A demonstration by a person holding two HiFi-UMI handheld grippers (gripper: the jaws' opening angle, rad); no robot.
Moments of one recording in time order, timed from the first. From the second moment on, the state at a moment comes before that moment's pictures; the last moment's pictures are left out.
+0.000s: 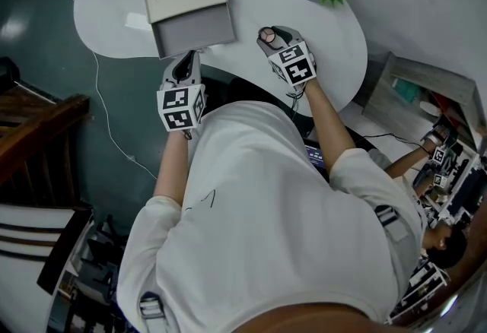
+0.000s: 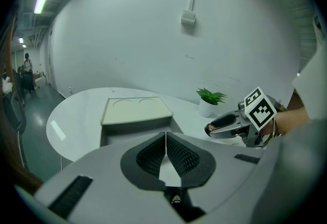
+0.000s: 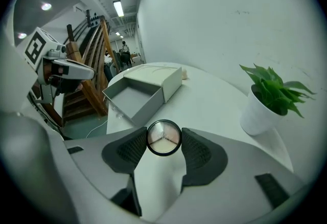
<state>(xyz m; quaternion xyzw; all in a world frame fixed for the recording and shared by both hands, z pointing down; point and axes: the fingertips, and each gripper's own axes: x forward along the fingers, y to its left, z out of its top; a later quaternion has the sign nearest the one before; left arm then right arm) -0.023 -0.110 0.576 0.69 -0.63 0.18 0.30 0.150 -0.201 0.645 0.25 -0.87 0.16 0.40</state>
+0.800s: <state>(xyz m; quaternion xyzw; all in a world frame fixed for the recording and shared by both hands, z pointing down) -0.109 -0.078 0.577 0.65 -0.68 0.15 0.30 0.036 -0.192 0.595 0.19 -0.90 0.17 0.35</state>
